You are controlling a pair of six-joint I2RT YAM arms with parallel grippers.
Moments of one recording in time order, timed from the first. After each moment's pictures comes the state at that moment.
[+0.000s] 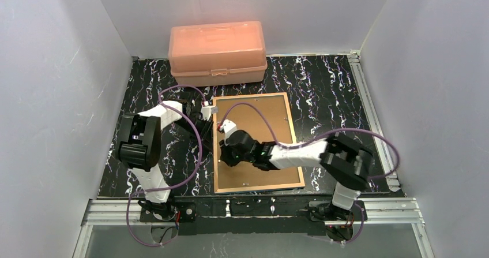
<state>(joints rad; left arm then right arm) -0.19 1.78 1.06 -0.82 0.66 0.28 1.20 1.80 0.96 0.21 0.09 0.41</state>
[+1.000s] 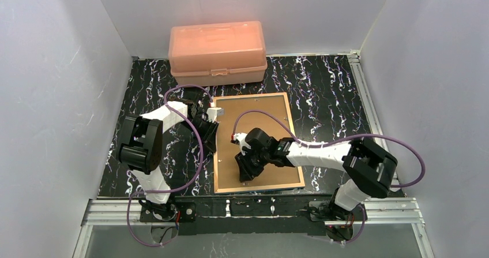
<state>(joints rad) -0.27 1.75 1.06 -0.84 0.63 0.28 1.09 1.55 0.82 -0.17 -0.36 0.36</state>
